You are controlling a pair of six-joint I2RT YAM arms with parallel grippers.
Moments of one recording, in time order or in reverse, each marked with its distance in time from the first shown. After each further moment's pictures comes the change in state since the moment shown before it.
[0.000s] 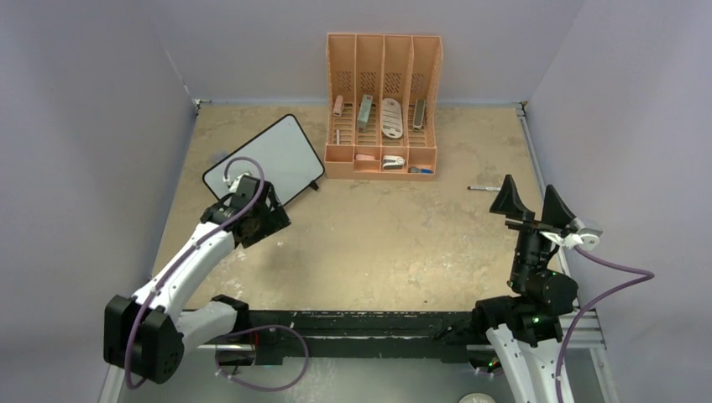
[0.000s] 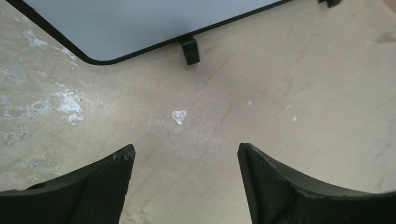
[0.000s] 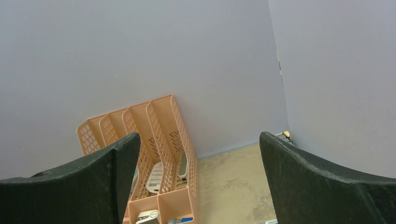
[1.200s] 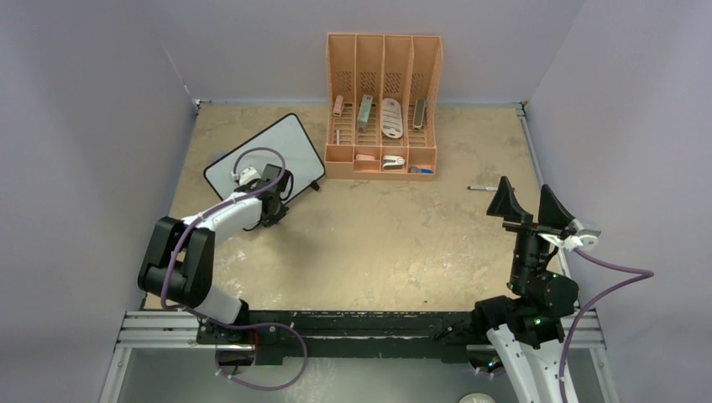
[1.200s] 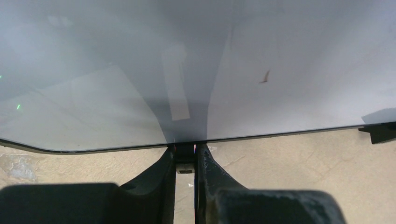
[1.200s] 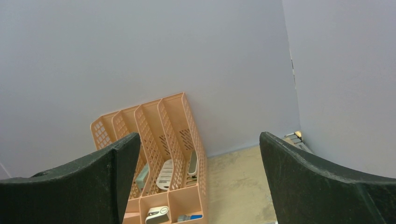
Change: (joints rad) left arm 0.006 0.480 0.060 0.274 -0.245 -0.193; right arm 0.053 -0.018 0.000 -0.006 0.000 0.002
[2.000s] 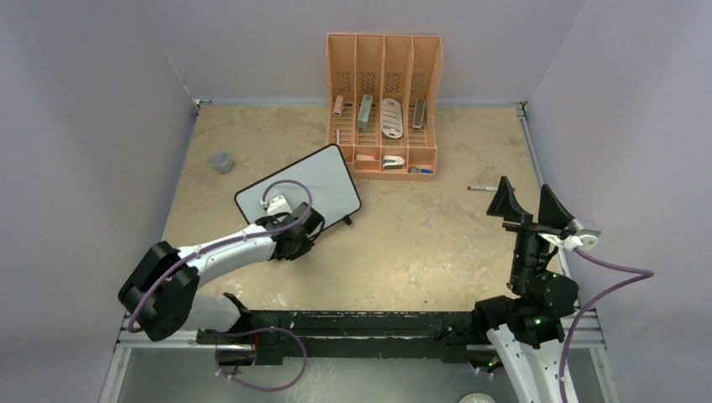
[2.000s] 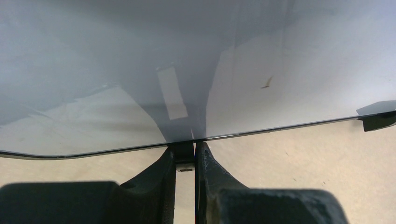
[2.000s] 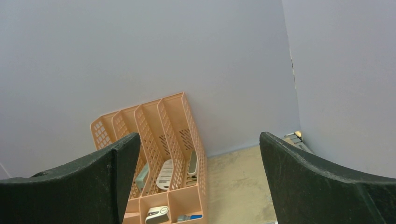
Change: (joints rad) left arm -0.372 -0.230 -0.185 -0.101 0.050 -0.212; right arm 0.000 0.002 0.000 0.000 0.000 0.000
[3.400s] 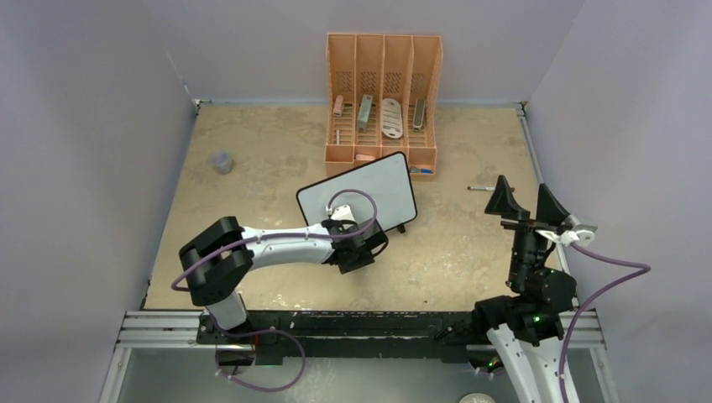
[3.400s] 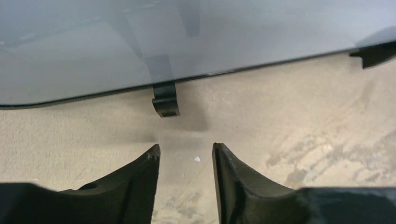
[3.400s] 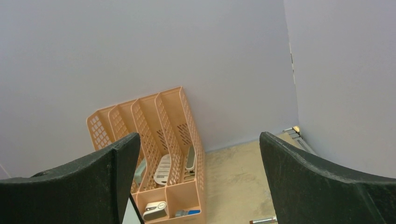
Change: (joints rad) left arm -0.404 0.392 0.377 -0.034 0.029 -0.227; right arm 0.000 0.016 0.000 -0.005 0.002 0.000
